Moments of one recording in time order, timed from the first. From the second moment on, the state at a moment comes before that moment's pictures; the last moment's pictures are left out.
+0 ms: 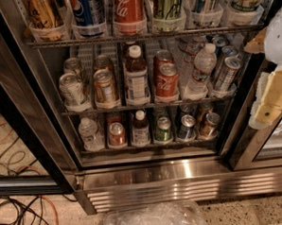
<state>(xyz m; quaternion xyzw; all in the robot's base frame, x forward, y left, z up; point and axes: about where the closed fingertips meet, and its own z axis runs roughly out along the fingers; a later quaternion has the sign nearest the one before) 0.438 -0.216 0.977 -0.60 0.78 -0.04 0.16</state>
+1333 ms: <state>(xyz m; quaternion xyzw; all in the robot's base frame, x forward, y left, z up) 0.440 -0.182 0.963 -0.55 0.78 0.02 0.30</state>
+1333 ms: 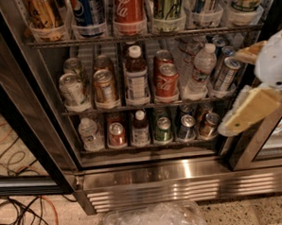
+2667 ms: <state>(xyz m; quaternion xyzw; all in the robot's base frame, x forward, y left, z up) 0.467 -0.142 0.964 -0.46 0.75 0.05 0.47</state>
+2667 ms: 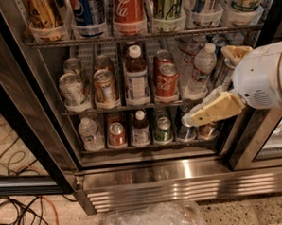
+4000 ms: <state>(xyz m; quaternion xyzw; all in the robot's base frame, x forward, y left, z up) 0.481 -0.142 0.936 -0.32 0.74 0.00 0.59</state>
